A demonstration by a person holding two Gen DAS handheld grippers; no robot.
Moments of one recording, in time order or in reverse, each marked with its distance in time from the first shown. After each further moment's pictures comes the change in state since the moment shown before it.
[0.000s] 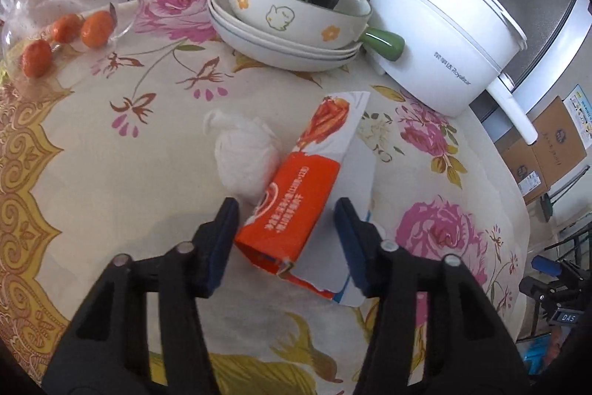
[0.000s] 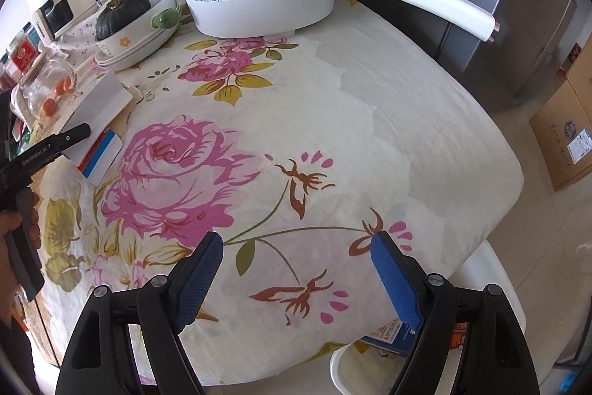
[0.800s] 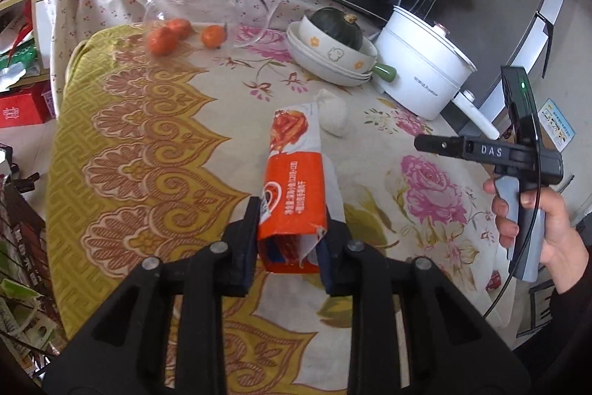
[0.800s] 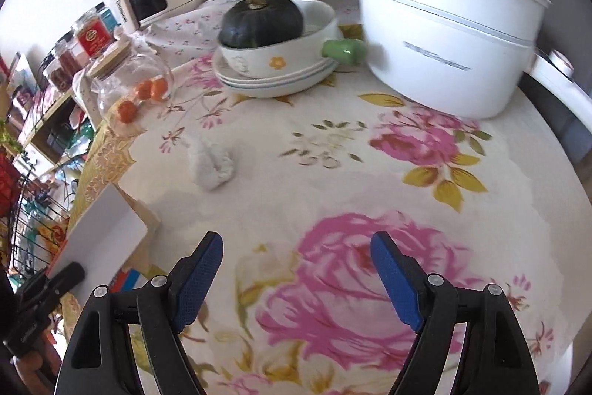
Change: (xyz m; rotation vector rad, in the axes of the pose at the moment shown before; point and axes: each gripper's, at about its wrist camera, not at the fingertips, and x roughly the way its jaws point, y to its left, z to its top) left arm -0.136 0.095 -0.085 -0.025 -0.153 -0.009; right arm 0.036 0.184 0.072 -0.167 -0.119 0.244
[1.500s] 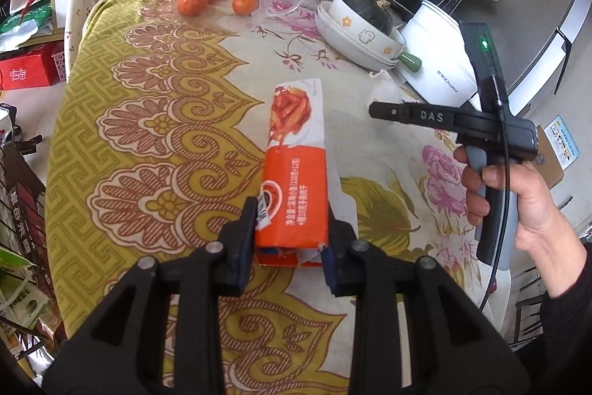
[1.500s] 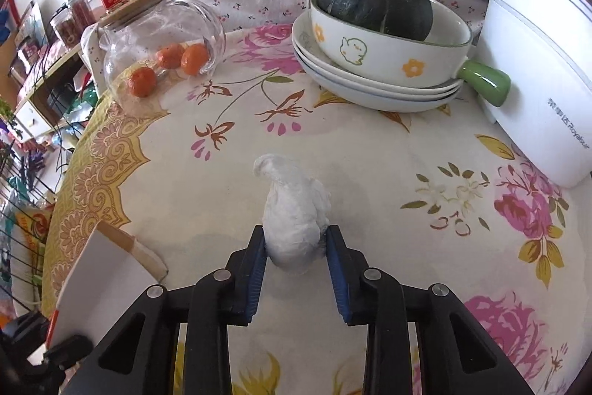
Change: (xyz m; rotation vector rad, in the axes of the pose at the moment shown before) left arm 0.010 0.018 -0.013 -0.101 0.070 -0.005; right arm 0.052 0.059 0.018 -0.143 0.037 -0.017
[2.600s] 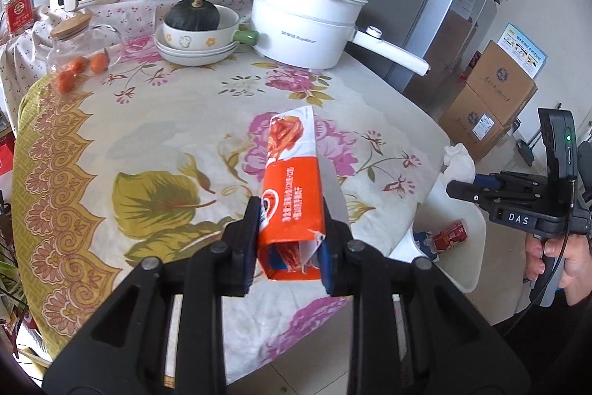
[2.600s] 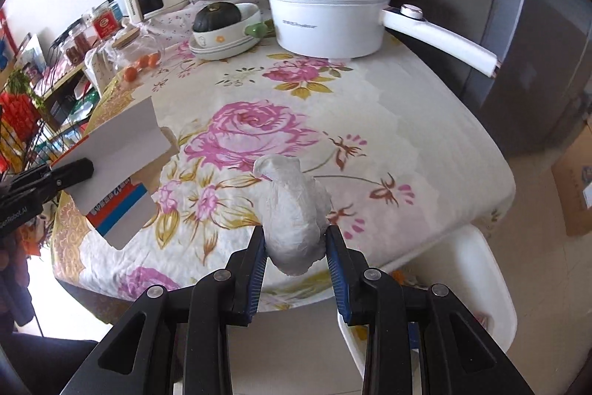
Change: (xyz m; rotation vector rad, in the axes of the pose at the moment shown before) left arm -0.031 -0.215 -0.040 0.318 0.043 -0.038; right arm -0.224 -0.171 -0.208 0.204 -0.023 -0.084
